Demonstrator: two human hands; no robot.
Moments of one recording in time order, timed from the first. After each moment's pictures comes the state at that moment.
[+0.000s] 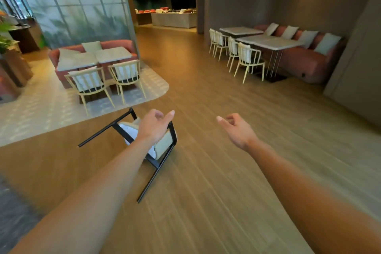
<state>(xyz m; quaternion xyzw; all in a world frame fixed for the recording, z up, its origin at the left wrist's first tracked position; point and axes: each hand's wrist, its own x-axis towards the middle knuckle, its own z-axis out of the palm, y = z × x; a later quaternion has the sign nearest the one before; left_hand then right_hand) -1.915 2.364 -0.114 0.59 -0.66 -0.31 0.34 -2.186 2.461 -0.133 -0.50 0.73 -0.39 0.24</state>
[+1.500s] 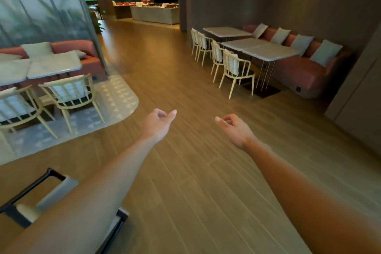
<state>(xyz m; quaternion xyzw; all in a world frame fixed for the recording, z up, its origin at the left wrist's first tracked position) -2.434 1.701 -0.114 0.56 -0.68 -0.34 0.33 -2.680 1.818 -0.122 -0.48 0.75 -0.37 0.26</state>
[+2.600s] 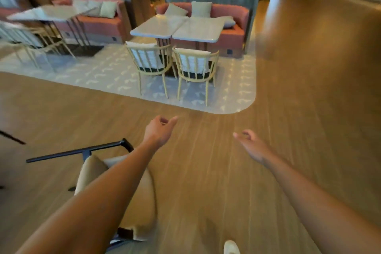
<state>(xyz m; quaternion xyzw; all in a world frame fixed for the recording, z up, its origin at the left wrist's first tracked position) -2.271 1.186 -0.233 0.83 -0.33 -0.24 0.37 -2.574 1.061 -0.262 -0.69 0.55 -0.13 0.45</state>
